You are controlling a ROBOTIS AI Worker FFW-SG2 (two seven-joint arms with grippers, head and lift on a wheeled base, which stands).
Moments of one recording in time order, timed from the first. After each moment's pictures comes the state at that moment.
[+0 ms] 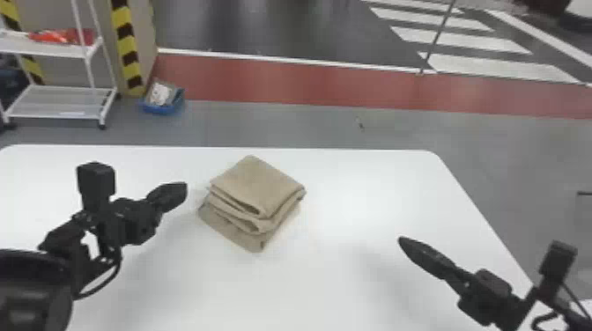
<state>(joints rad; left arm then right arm) -0.22 0.29 -0.30 -1.28 0.38 0.15 -0.35 0.38 -0.14 -0.56 -1.97 -0.42 0.59 0.93</state>
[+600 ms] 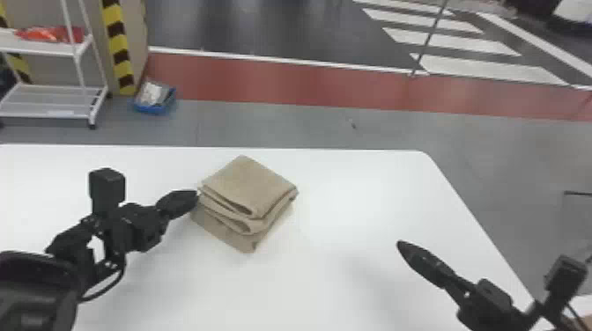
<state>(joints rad) -0.25 0.26 -0.36 -1.21 0.35 0.10 -0.42 0.44 -0.09 -0.59 -2.00 -0.47 0.54 0.97</state>
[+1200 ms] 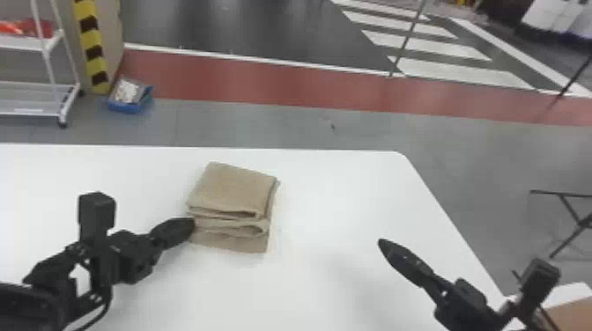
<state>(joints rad) -0.15 0.26 -0.37 -1.35 0.36 0.22 -0.46 0.45 -0.07 -0.60 -1.99 -0.49 0.48 1.00</state>
